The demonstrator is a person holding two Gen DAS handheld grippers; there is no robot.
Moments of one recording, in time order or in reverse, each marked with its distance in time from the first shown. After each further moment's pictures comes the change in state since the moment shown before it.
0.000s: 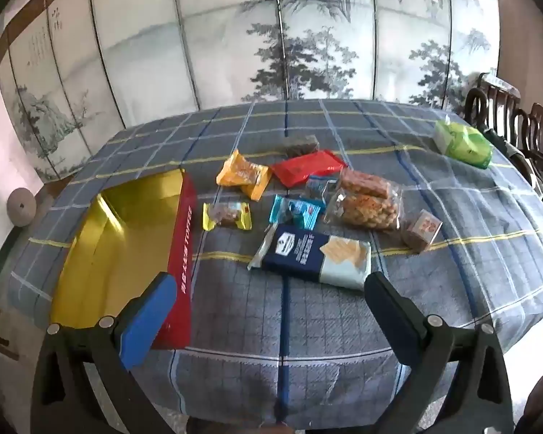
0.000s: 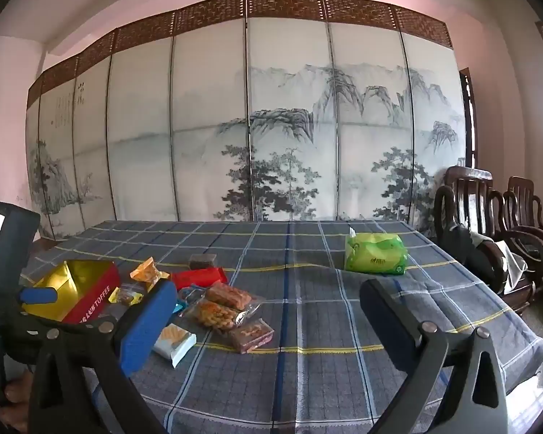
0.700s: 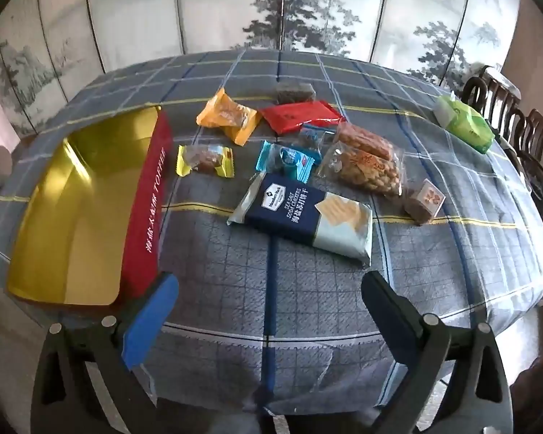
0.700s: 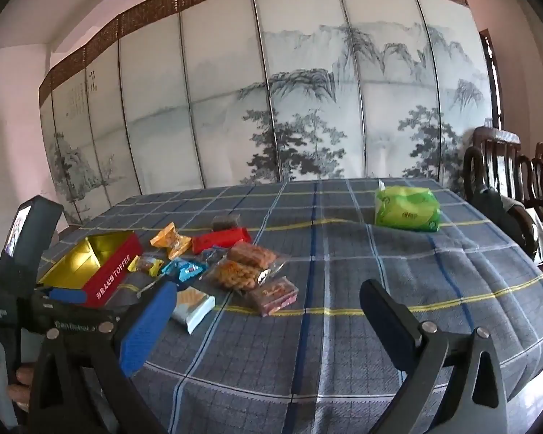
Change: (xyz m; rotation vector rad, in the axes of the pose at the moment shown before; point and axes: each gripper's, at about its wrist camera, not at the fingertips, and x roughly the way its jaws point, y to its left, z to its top) left arm 0.045 0.009 -0.012 -0.064 0.218 -0.094; right arm 0.028 -0.012 -0.027 0.059 0.128 0.143
